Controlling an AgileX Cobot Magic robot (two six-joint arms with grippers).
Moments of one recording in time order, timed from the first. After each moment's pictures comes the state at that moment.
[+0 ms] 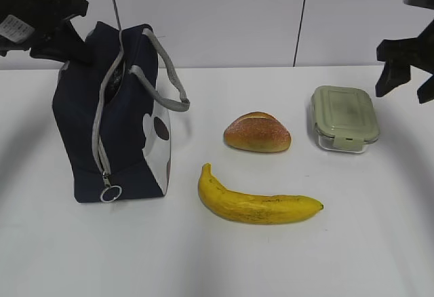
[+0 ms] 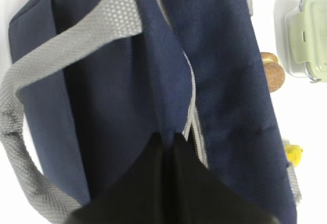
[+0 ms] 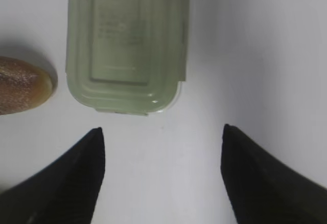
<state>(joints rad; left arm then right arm) -0.06 1.75 -1.48 -0.60 0.96 0.34 -0.06 1.72 -1.34 0.10 0.88 -0.02</state>
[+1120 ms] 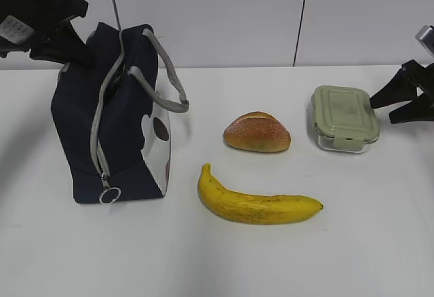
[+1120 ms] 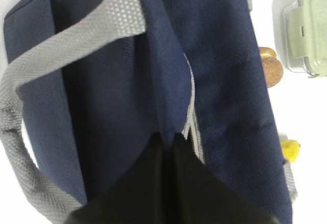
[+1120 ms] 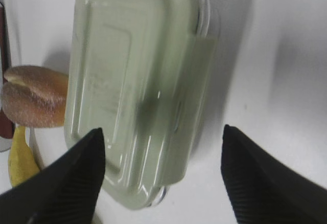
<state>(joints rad) -0.06 1.75 -1.48 -0.60 0.98 0.34 -0.40 2.21 -1.65 0.80 1.19 -0.80</state>
